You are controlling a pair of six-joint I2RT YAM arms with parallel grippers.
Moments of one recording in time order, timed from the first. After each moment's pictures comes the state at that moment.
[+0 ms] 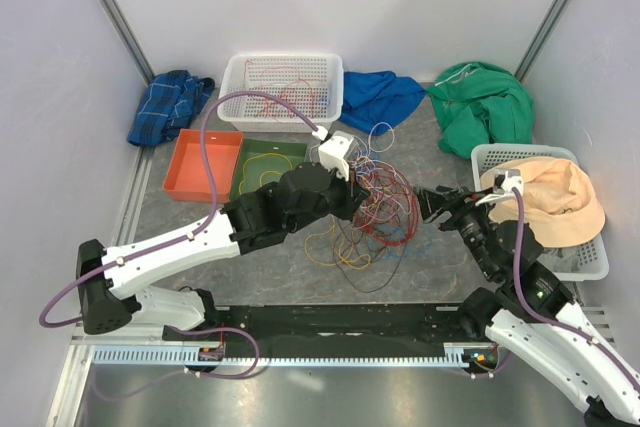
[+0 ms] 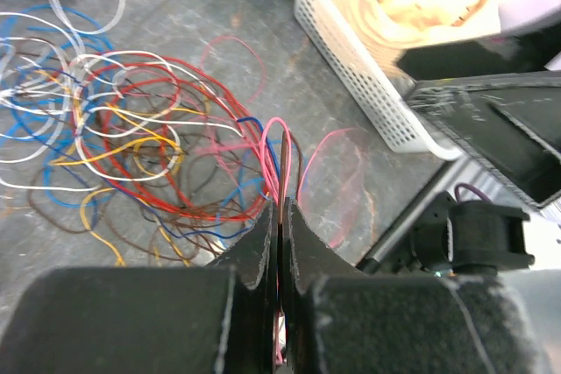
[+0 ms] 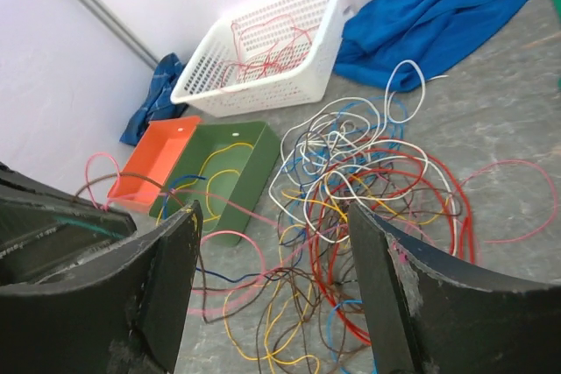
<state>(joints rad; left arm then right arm) -1.13 1.27 1.17 -0.23 -0.26 -0.48 0.70 0.37 0.60 -0.24 0.35 0.56</state>
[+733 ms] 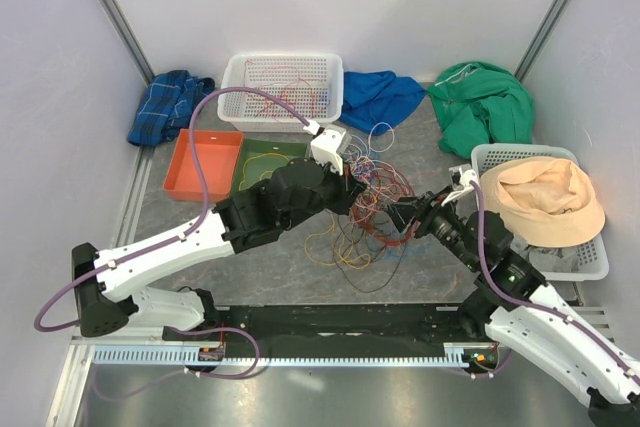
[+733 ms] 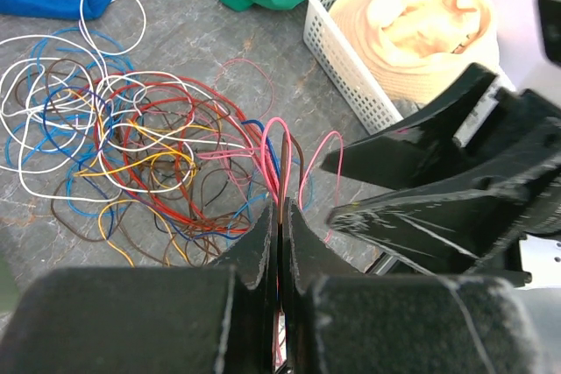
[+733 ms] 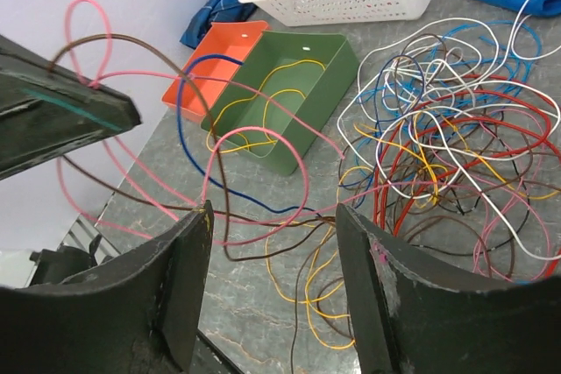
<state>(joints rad) -1.11 1.25 1.20 -0.25 -0.29 -0.47 0.70 0.47 0.50 -0.10 0.06 0.59</state>
